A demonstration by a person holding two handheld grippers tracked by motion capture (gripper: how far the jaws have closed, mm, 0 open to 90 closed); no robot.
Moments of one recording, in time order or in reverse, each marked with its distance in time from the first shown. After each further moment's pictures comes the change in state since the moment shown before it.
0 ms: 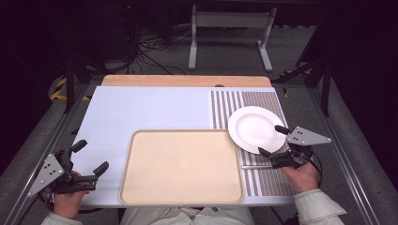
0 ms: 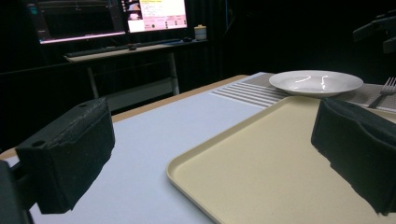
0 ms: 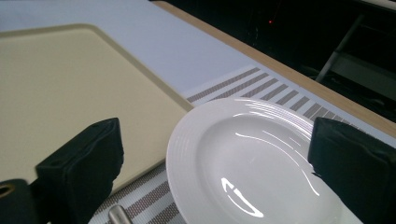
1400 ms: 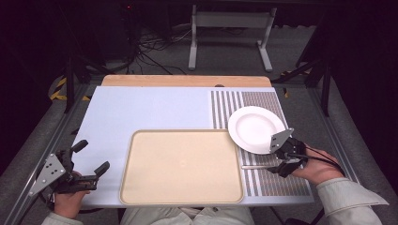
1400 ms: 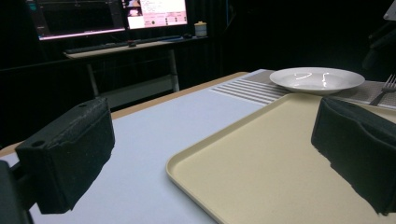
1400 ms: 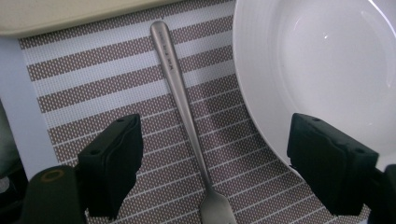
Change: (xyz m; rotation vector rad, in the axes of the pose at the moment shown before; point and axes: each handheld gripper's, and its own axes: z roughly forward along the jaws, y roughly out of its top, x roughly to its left) left arm 0.000 -0.001 0.001 0.012 0.000 -0.003; right arm -0.003 0.005 0.023 0.695 0.297 -0.322
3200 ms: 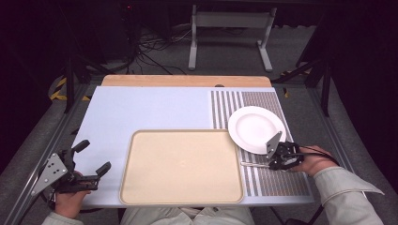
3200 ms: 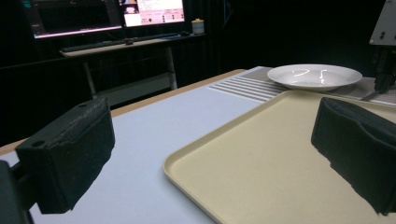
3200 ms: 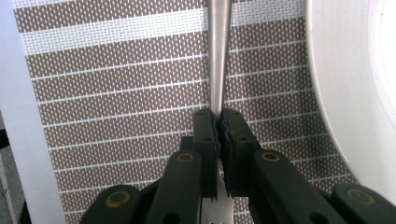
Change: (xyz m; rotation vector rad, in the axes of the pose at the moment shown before) left arm -0.001 -0.001 0.003 0.009 -0.013 0.004; right arm -0.014 -0.012 0.036 0.168 0.184 -0.121
